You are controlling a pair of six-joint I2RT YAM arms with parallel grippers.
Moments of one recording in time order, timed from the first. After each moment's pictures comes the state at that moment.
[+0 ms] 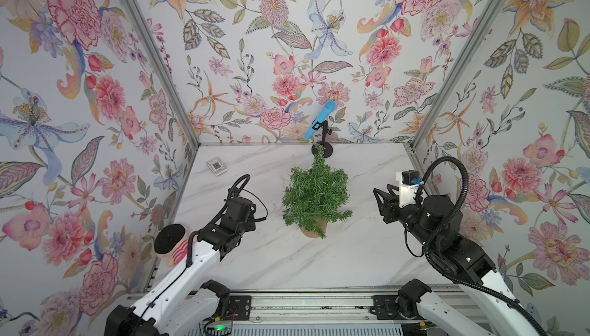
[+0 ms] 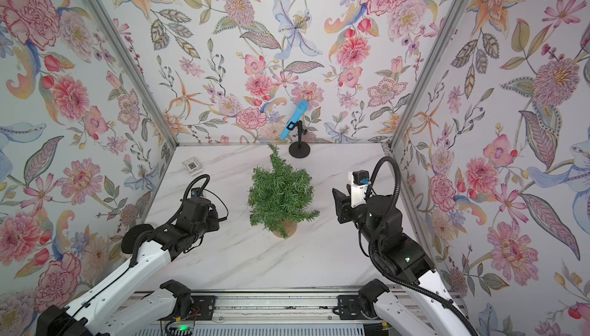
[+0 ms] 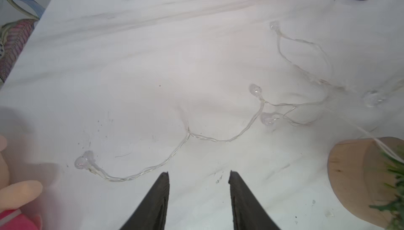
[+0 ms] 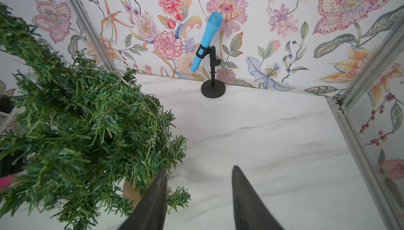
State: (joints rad) left arm -0.42 1.00 0.62 -0.51 -0.33 -0.49; right arm 0.56 0.64 0.88 -0.51 0.17 0.16
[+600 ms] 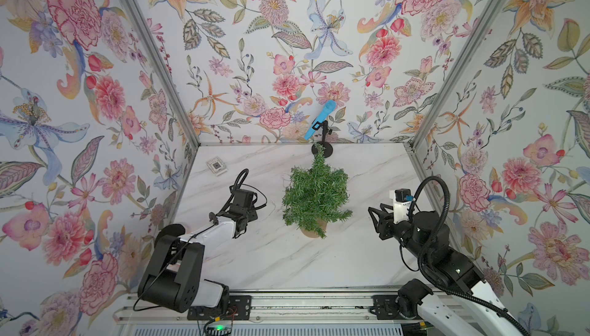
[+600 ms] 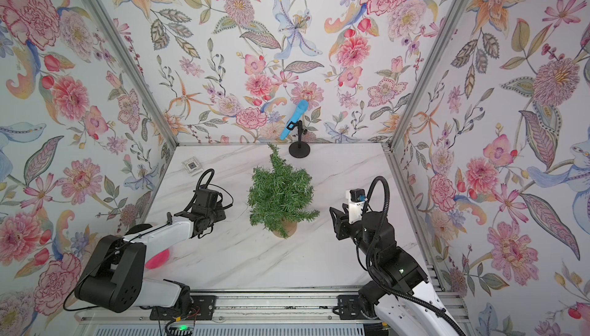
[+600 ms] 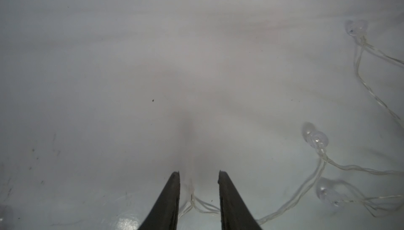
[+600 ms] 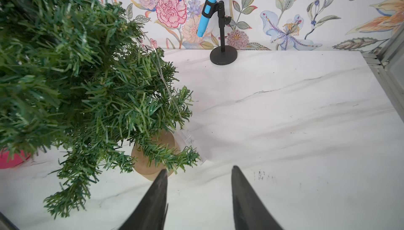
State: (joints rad) left arm -0.28 1.44 0.63 -0.14 -0.27 -0.53; right arm 0.56 0.52 0.68 -0.51 0.08 0.24
